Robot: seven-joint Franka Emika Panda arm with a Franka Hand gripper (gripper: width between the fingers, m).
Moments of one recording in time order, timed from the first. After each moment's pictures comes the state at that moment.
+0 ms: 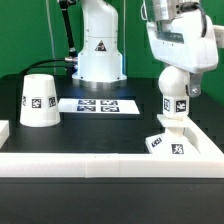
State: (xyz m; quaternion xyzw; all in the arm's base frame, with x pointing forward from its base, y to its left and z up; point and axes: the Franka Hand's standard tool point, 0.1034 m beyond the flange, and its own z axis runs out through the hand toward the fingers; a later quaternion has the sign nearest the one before) arm 0.579 0.107 0.114 -0.76 0.64 0.06 0.10
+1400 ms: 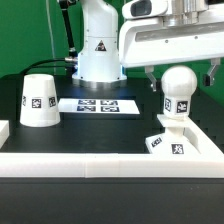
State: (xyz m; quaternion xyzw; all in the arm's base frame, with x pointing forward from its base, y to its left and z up) arm 0.580 0.106 0.118 -1.00 0.05 -0.01 0.08
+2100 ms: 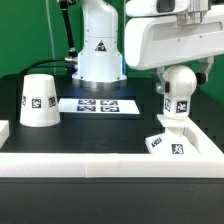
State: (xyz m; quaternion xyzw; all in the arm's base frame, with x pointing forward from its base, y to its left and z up) arm 0.580 0.109 0.119 -0.97 -0.25 -0.03 0.05
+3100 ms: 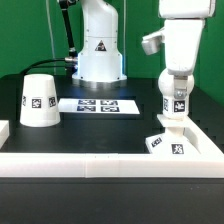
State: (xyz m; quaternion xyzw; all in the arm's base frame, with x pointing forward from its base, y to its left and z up) arm 0.580 0.106 0.111 -0.77 -0.63 -0.02 0.00
